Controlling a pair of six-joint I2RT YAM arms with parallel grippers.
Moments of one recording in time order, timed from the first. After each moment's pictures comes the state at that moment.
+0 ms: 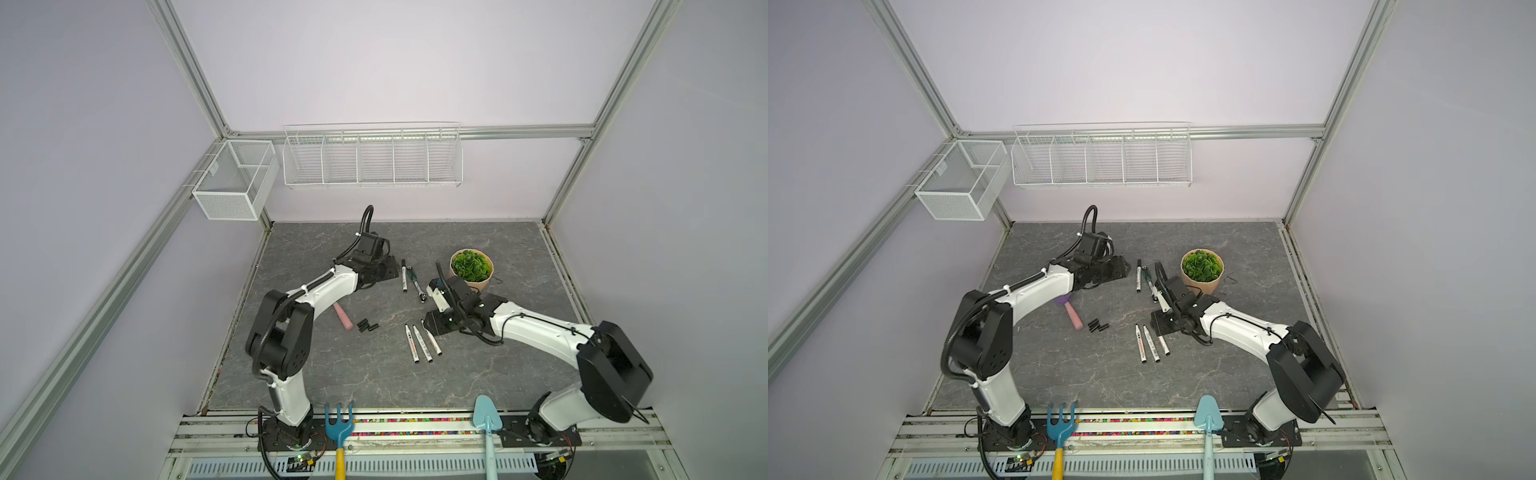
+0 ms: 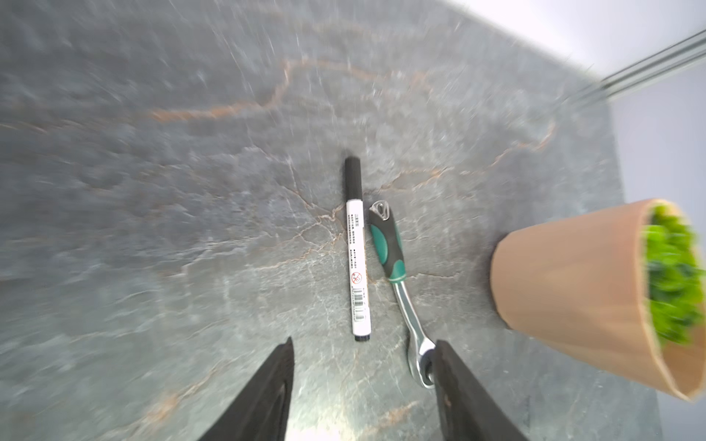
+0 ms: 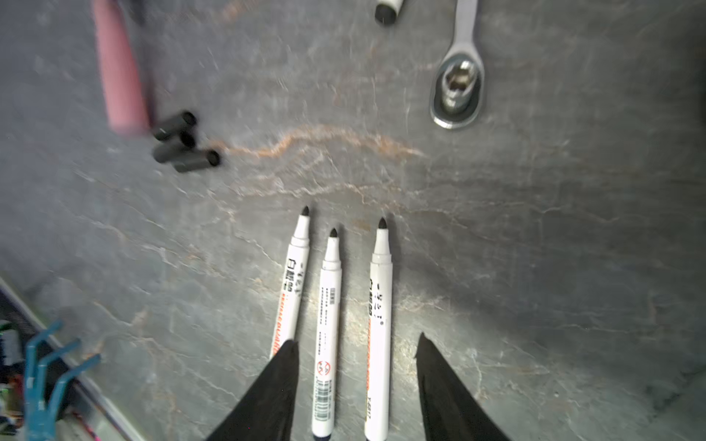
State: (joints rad) left arm -0.52 1.76 1.25 -0.25 0.11 -0.58; right arm 0.75 1.57 0.94 -0.44 -0.11 0.37
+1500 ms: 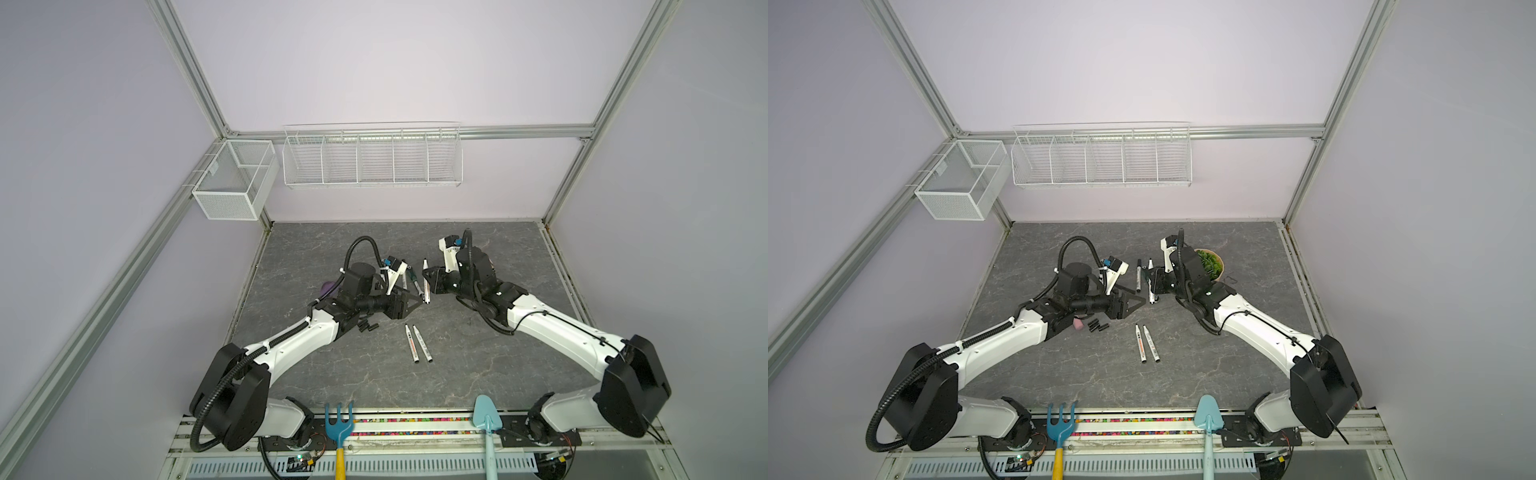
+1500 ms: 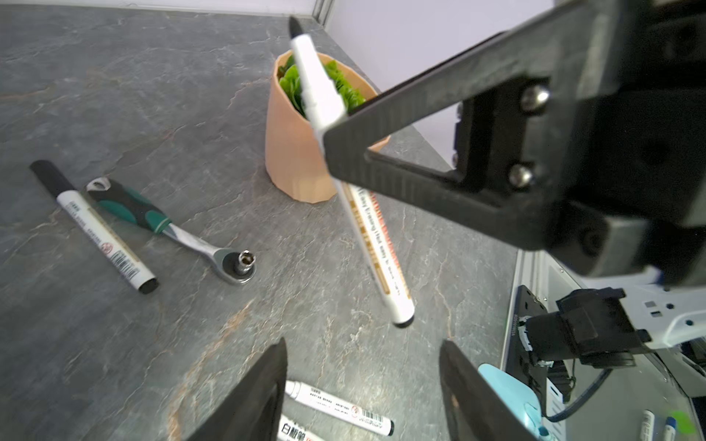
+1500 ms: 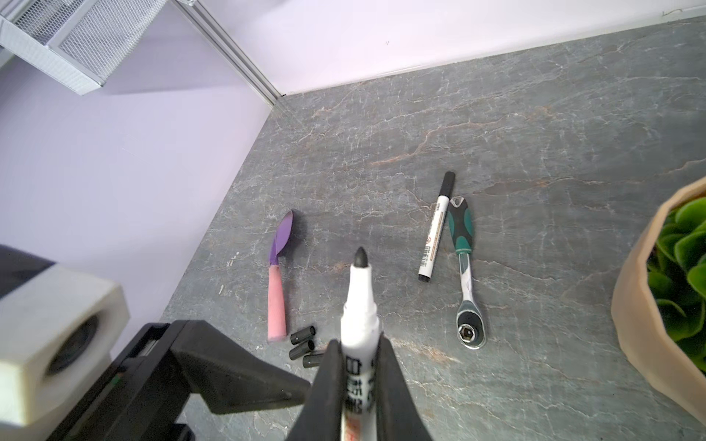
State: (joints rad) left arm -0.64 1.39 0.85 0.07 0.58 -0.25; right arm 0.66 1.43 1.05 -0.11 -0.10 0.56
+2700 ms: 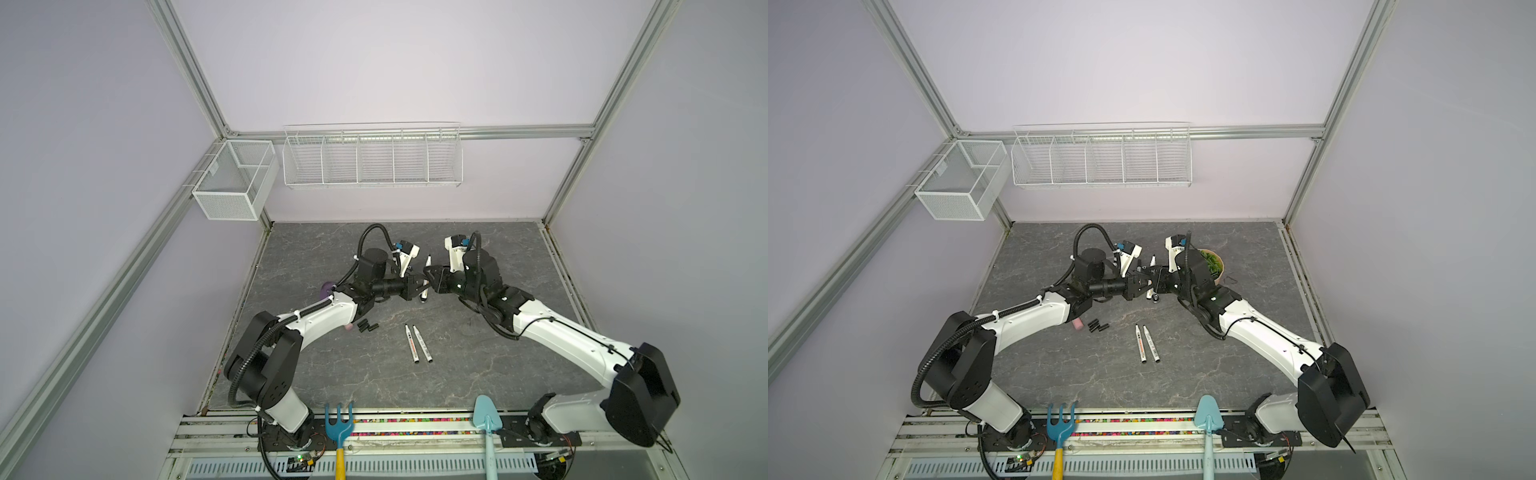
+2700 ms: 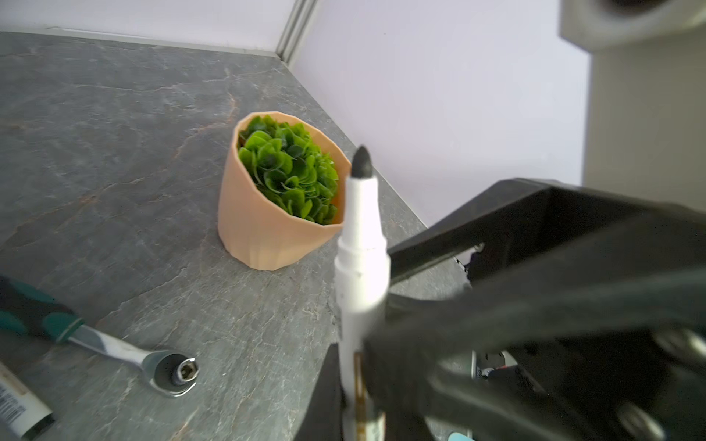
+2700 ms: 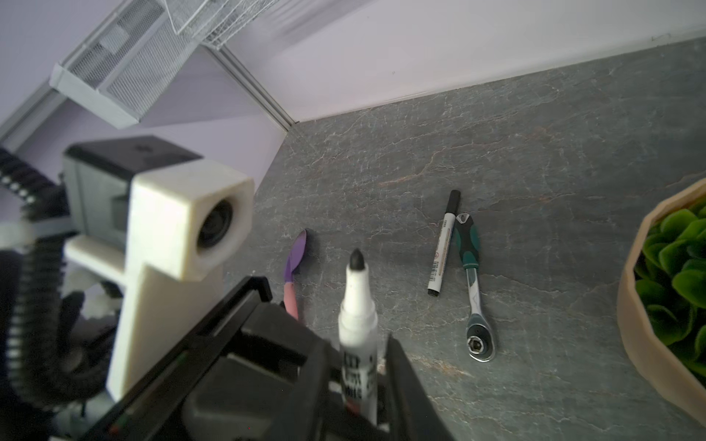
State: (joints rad) left arm -0.63 1.62 0.99 0.28 0.64 -0.43; right arm 0.66 1.37 1.00 -0.06 -0.09 0.57
